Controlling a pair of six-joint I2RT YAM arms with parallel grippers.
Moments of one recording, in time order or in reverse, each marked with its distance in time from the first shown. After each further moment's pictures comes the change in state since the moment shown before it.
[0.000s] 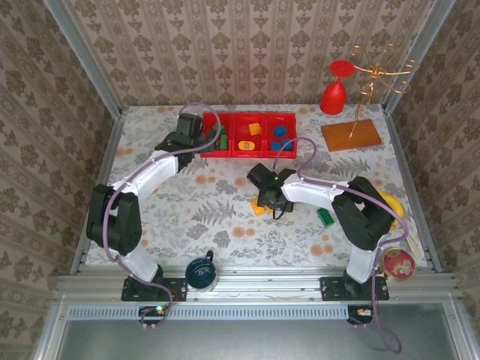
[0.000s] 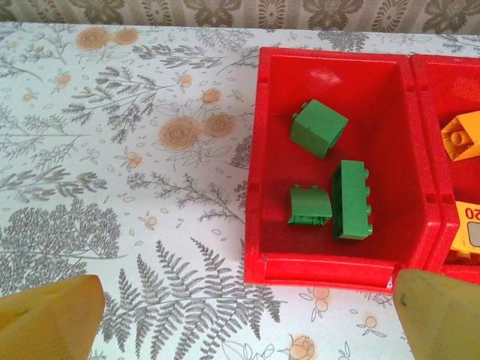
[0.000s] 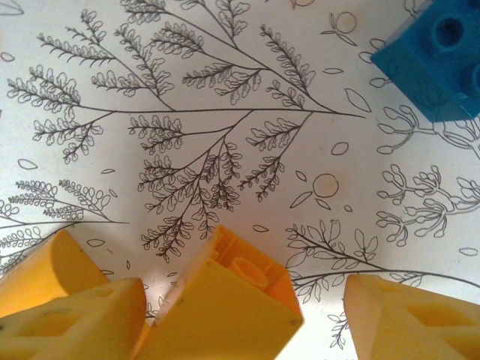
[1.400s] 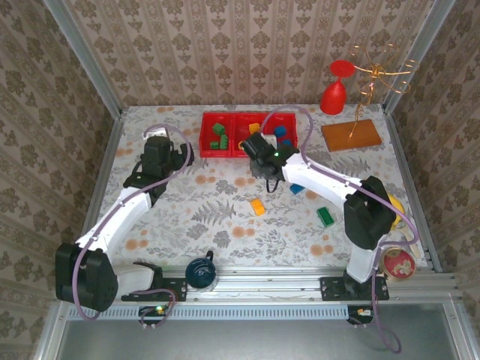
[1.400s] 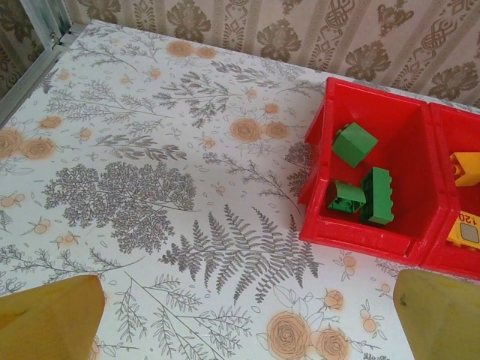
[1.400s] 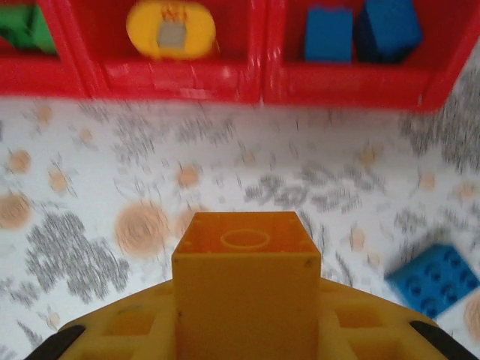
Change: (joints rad) left arm 0.099 -0.439 -0.354 0.061 0.028 -0.082; right arm -0.040 0.017 0.374 -0.049 0.113 -0.323
